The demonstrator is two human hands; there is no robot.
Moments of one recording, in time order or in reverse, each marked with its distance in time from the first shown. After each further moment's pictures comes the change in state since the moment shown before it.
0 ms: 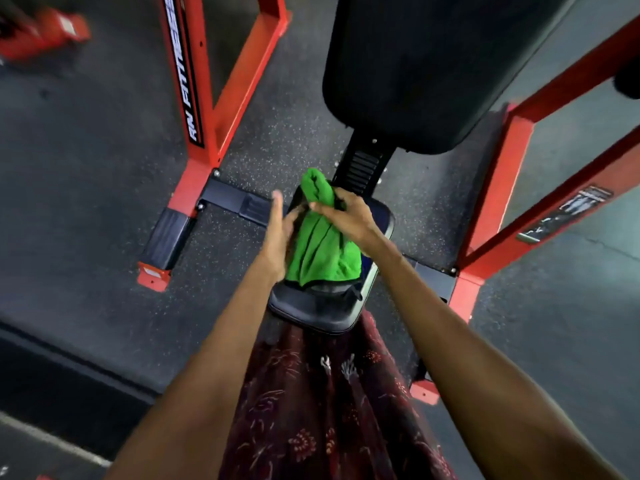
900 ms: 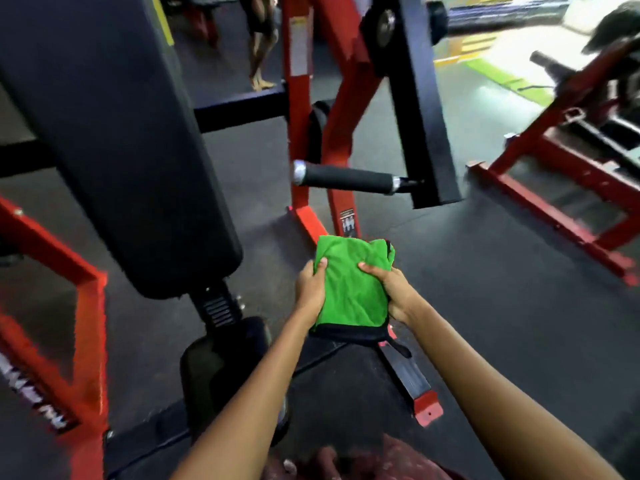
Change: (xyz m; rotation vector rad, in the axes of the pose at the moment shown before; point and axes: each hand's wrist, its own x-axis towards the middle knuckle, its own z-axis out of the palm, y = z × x) left_hand -0.114 -0.097 0.265 0.934 -0.443 0.457; right_hand -0.296 0.075 -0.180 1.192 0.764 -0.002
